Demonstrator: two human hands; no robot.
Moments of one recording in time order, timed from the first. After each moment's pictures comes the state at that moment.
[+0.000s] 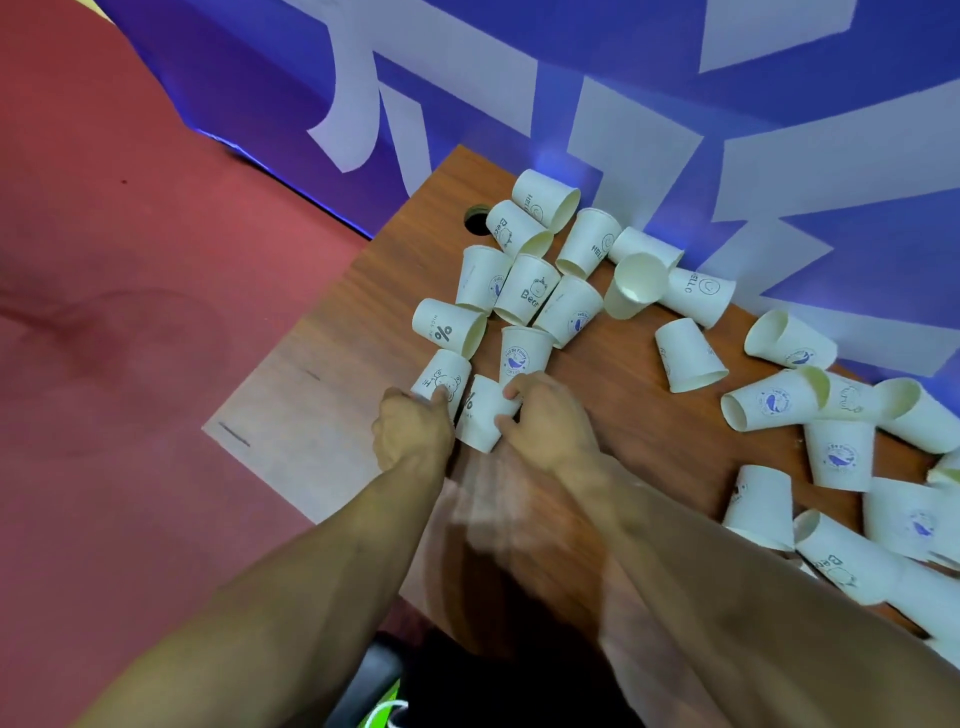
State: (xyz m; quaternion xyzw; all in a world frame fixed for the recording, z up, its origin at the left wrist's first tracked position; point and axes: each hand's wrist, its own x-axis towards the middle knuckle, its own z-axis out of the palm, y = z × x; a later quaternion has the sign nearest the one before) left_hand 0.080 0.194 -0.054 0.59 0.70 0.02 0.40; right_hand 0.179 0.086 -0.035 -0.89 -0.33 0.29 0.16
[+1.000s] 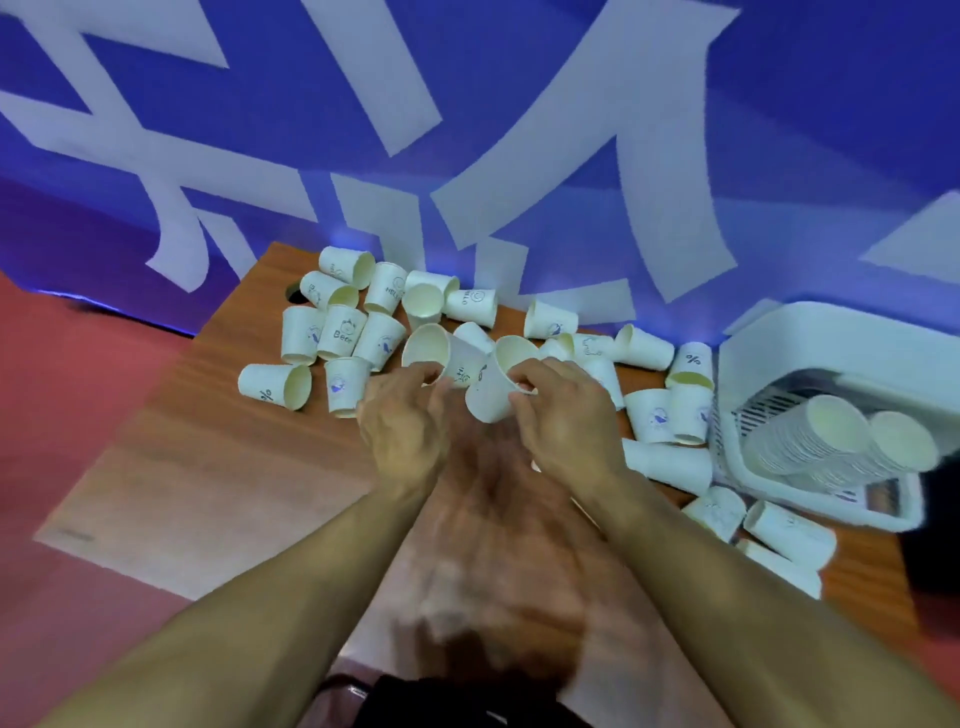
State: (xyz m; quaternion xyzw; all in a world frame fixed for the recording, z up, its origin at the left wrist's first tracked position) left_hand 0.124 0.002 0.041 0.85 0.29 0.26 0.35; right_hand 0.182 -0.149 0.089 -0.91 -0.30 -0.09 0.26
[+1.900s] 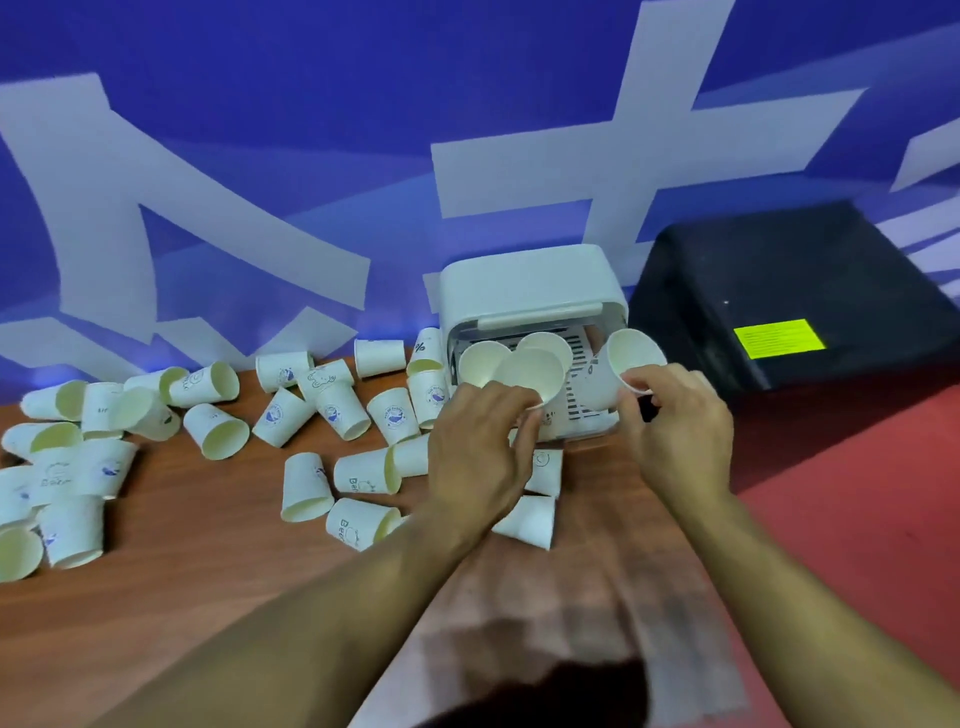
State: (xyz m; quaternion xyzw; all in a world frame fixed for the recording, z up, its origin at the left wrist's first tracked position) left_hand 0.198 -0.400 0.081 0.91 -0.16 0.21 0.31; right_hand 0.203 -0.598 0.083 -0.93 0.04 -0.25 0.25
